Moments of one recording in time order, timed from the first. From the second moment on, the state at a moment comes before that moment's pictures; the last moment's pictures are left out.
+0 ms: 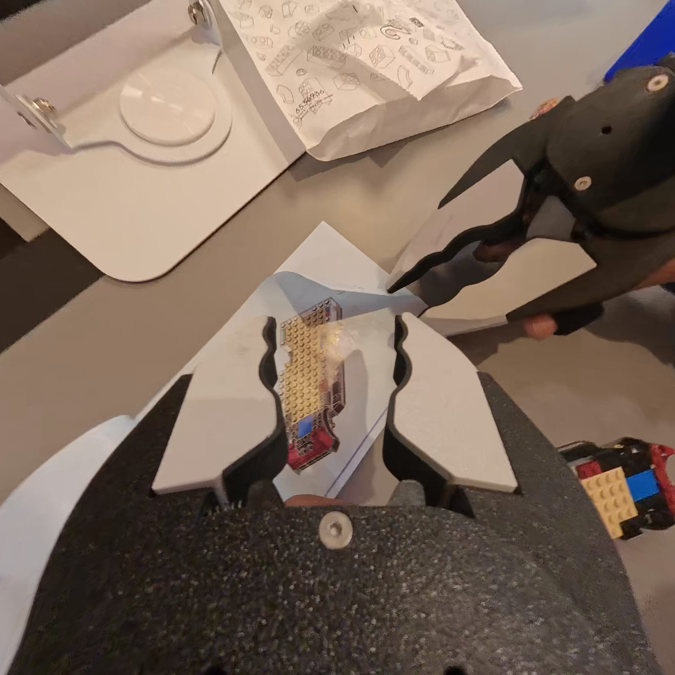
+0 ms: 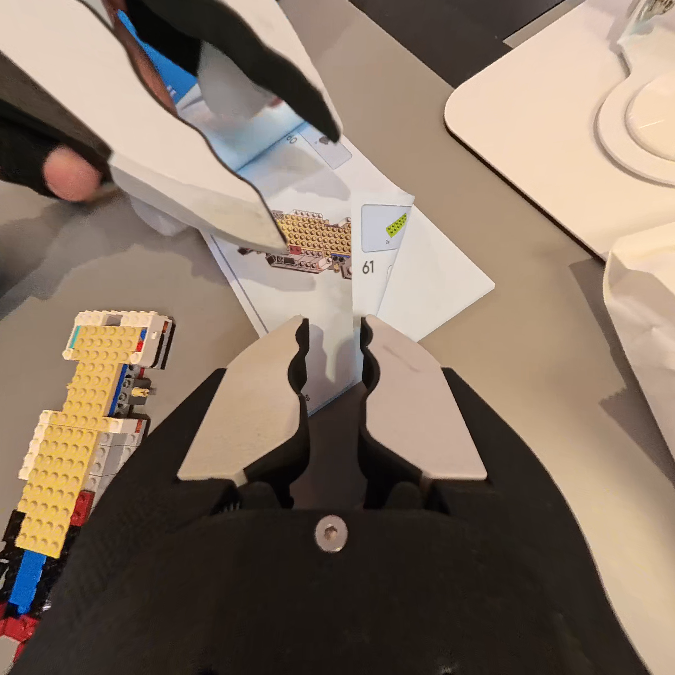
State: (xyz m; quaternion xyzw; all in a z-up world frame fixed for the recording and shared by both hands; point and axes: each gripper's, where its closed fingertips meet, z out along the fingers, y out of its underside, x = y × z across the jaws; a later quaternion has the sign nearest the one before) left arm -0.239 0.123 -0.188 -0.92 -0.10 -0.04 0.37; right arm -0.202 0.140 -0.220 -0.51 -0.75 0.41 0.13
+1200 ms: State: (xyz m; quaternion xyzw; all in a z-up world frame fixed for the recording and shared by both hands) left arm -0.291 0.013 -0.138 -0.85 -0.26 -0.09 0.45; right arm -0.203 0.117 -0.171 -0.45 -0.75 0.46 0.17
